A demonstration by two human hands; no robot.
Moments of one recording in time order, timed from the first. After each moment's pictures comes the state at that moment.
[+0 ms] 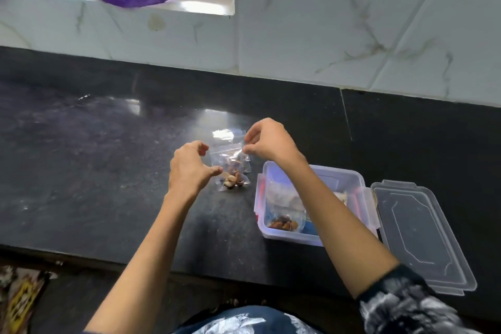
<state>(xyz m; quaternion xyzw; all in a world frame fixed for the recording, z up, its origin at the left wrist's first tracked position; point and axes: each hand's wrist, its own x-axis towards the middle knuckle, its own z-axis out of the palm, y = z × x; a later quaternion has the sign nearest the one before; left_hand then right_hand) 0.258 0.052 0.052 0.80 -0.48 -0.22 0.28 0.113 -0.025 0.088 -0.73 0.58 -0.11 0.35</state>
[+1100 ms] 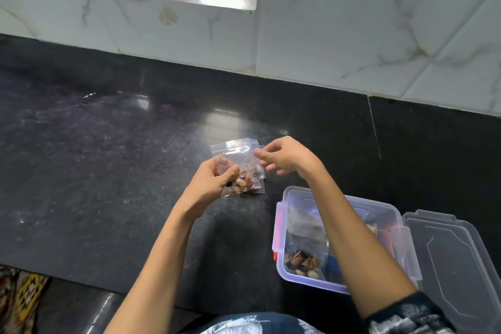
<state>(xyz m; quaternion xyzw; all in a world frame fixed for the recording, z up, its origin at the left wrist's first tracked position) 0.270 0.021 0.025 0.63 -0.36 -0.53 0.45 0.120 -0.080 0.053 -0.67 0.57 -0.04 0.47</state>
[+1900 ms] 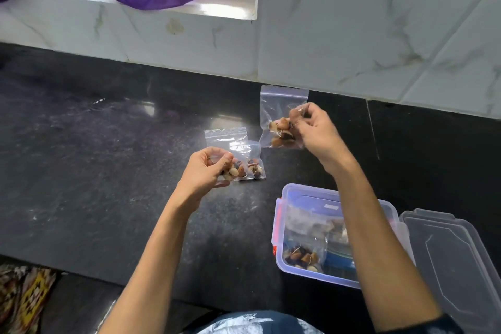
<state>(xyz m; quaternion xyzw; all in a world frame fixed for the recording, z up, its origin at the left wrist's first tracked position) 0.278 0.027 0.045 0.64 -0.35 -0.49 0.48 0.090 -0.069 0.096 -0.60 0.47 -0.36 0.54</state>
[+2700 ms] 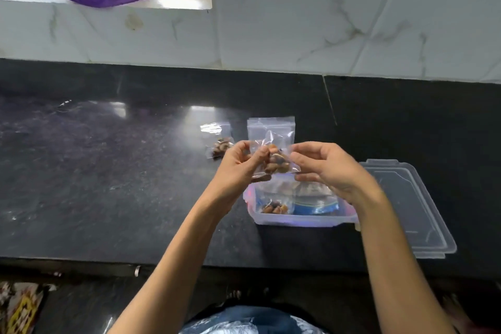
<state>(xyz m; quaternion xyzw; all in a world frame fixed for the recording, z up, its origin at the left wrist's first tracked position) 0.170 0.077 0.080 0.52 -0.43 -0.58 0.46 -0.005 0.051 0.104 -0.51 0.56 -0.28 0.59</state>
